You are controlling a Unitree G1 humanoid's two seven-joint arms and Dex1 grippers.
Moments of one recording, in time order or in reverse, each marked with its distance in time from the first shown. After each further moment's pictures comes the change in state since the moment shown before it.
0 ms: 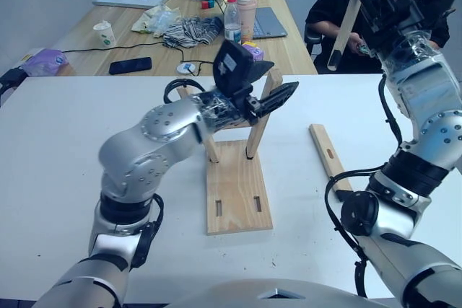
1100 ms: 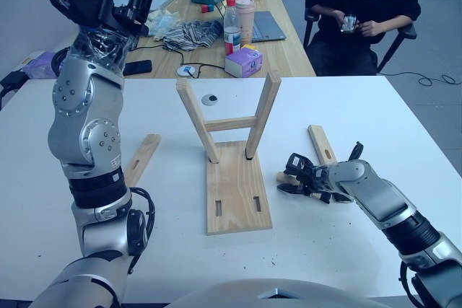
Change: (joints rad) left arm -0.002 0.046 0.454 0.263 0.184 -0.534 -0.060; right arm 0.499 -0.514 1.027 0.067 -1.001 -0.158 0.904
